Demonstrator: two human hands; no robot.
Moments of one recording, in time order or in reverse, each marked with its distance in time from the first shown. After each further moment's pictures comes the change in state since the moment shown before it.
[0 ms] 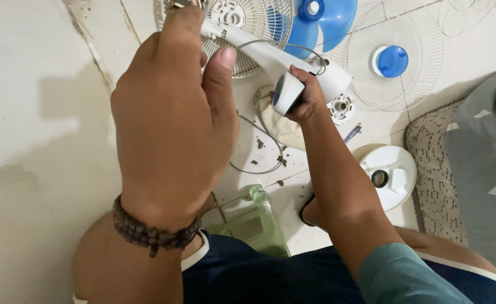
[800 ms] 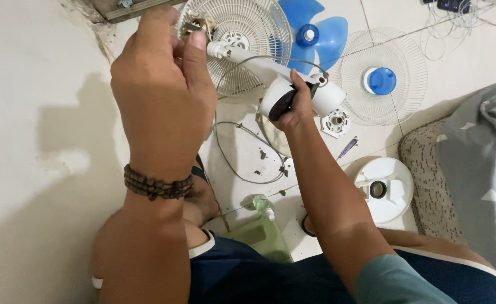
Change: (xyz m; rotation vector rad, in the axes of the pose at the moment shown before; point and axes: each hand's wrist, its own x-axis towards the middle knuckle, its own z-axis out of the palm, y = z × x) left_hand -0.001 -0.027 -0.011 -0.032 0.239 0.064; right_hand -0.049 0.018 0.054 0.151 -0.020 -0.089
